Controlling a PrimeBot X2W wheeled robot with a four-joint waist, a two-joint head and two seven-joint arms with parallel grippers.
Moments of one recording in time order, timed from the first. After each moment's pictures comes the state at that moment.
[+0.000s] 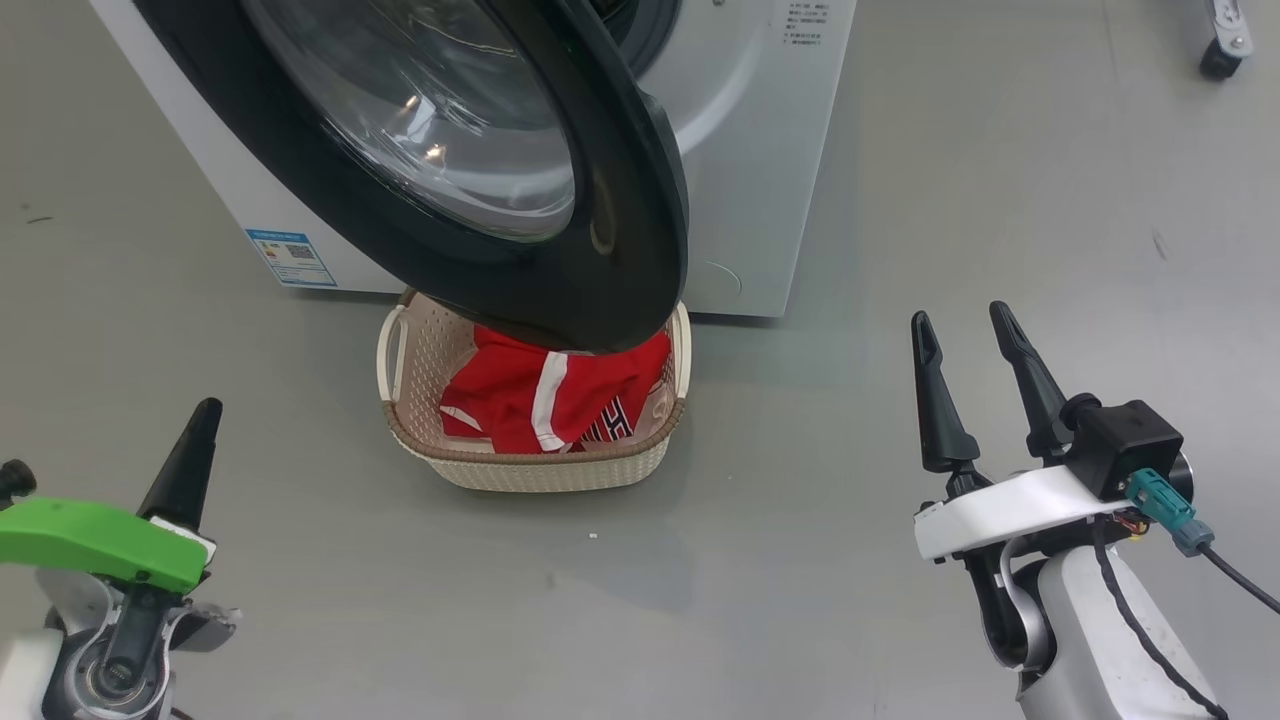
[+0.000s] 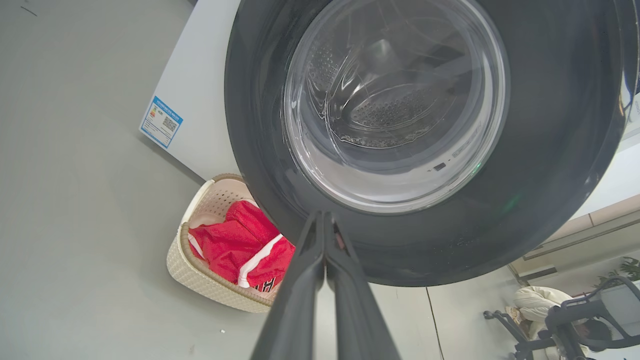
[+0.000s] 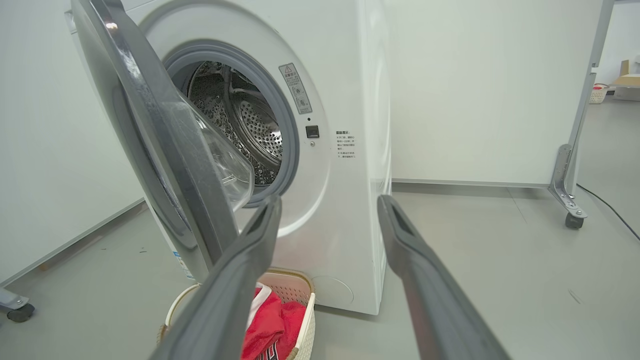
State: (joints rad) left arm -0.20 0.32 -0.16 0.21 -1.43 -0.11 0.12; right arm -0.19 -0.06 0.21 0.18 0.32 0.10 -0.25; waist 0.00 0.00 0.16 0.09
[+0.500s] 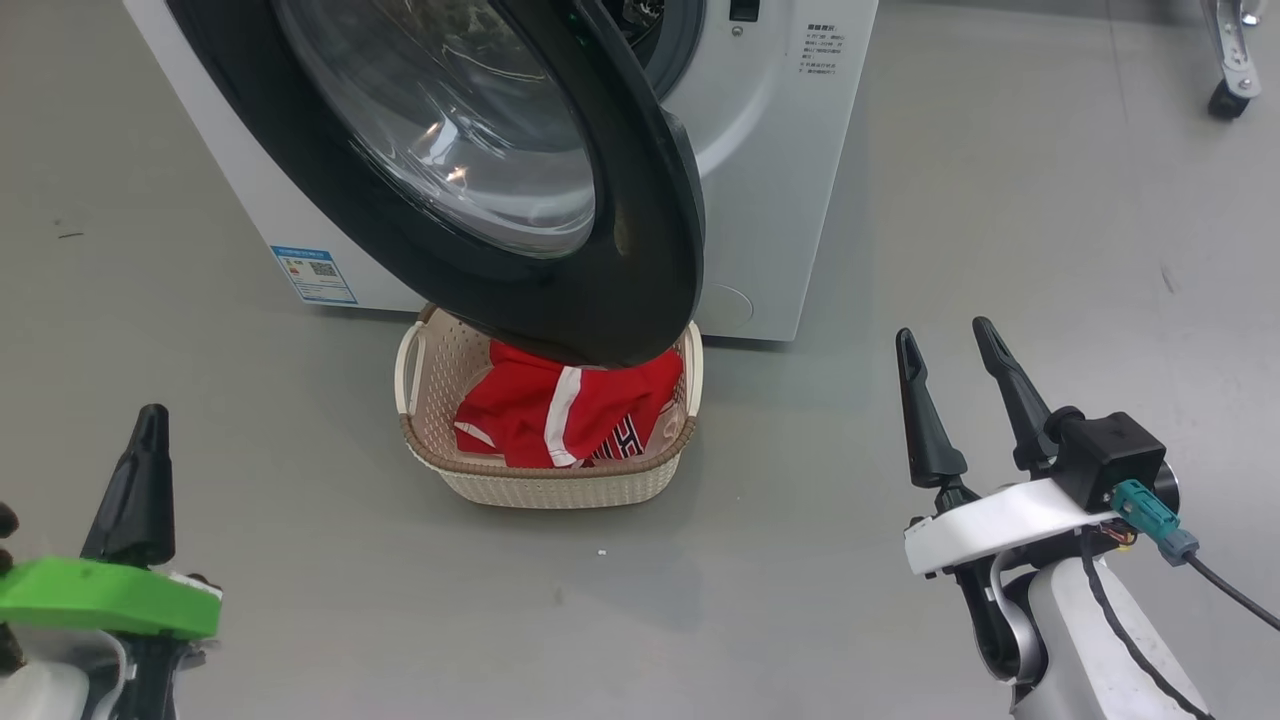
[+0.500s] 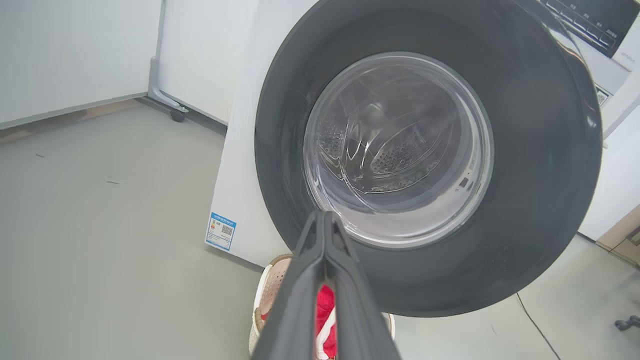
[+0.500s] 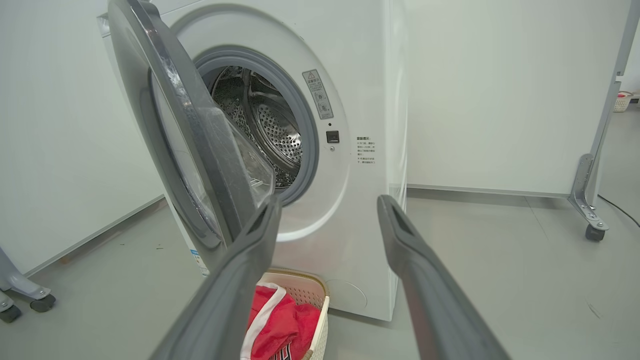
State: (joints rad) left arm -0.13 0.37 -0.21 0.18 -1.02 -0.12 -0.22; right arm -0.18 -0.06 0.23 0.18 0.32 0.11 -0.25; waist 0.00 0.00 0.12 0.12
